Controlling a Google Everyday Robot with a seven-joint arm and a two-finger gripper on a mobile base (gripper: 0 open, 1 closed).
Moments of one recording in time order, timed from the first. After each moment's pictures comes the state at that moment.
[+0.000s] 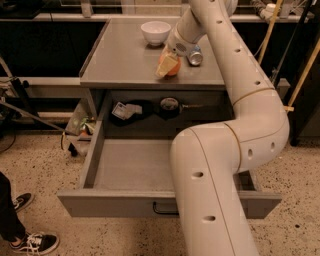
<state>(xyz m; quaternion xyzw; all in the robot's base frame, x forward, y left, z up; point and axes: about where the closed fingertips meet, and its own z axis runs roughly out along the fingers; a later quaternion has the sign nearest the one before) 0.822 -0.025 0.853 -0.62 0.72 0.08 0.29</state>
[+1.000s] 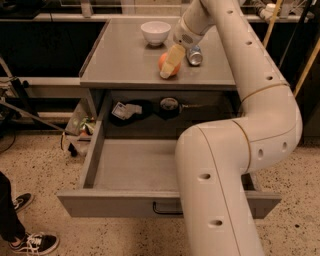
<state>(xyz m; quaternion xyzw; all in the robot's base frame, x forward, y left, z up) 0.812 -0.042 0.883 -0.60 0.74 0.07 0.30</state>
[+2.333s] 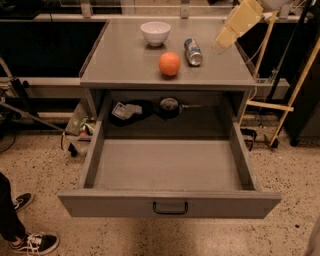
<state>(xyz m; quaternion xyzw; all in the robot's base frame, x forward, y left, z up) 0.637 -0.154 1.041 -0.52 0.78 0.07 0.33</state>
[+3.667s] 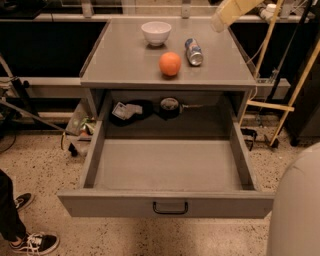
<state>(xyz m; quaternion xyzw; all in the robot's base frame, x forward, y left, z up) 0.610 -0.124 1.081 -0.54 0.74 0.21 0.35</state>
